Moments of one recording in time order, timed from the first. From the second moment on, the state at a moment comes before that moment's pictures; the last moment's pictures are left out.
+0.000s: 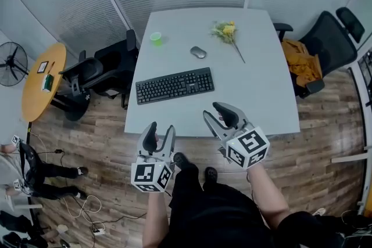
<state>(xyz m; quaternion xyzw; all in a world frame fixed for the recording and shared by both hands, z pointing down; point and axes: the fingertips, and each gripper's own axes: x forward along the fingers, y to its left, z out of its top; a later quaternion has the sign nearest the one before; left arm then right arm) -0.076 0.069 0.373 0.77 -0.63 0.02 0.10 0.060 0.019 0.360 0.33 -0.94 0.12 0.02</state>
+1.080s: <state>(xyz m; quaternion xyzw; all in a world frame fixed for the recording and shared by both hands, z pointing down) -0.057 0.111 0.322 0.79 -0.61 -0.01 0.06 0.076 0.073 0.324 0.32 -0.94 0.10 0.00</state>
